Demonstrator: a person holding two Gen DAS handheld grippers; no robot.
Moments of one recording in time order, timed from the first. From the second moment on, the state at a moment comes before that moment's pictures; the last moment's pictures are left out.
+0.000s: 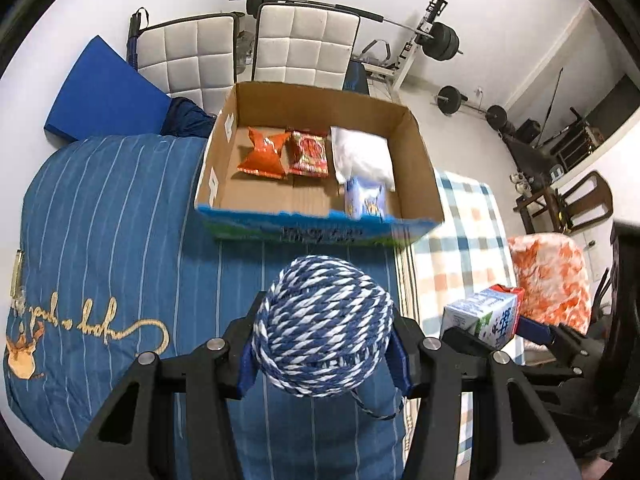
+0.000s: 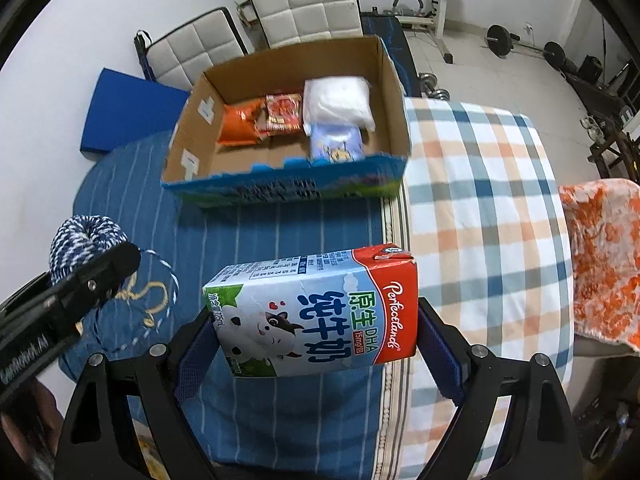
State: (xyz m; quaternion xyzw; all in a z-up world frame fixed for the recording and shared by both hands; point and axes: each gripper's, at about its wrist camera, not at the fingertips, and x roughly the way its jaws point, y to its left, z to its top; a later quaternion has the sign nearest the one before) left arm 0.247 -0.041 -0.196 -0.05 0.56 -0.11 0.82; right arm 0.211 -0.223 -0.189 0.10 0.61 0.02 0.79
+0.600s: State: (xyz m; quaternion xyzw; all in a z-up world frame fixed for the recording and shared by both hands) left arm 0.421 0.000 -0.235 -0.11 0.62 -0.08 0.77; right arm 0.390 -0.189 -0.258 0.20 0.63 0.10 0.74
